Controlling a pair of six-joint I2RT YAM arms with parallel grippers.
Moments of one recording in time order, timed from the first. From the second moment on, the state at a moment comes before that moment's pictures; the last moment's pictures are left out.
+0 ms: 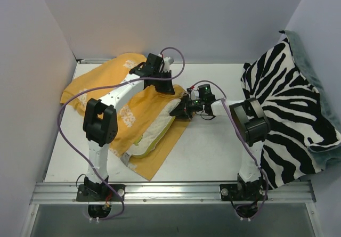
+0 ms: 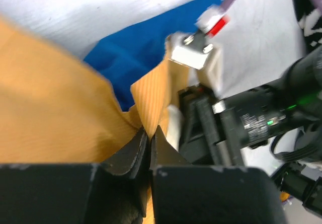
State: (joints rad) left arm -0.51 2.11 1.91 -0.64 0.37 -0.37; right arm 0.38 2.03 1.08 0.21 -0.99 1.04
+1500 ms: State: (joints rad) left arm -0.59 1.90 1.65 -0.53 0.25 0.01; right arm 0.23 2.11 1.36 -0.48 -0.89 0.50
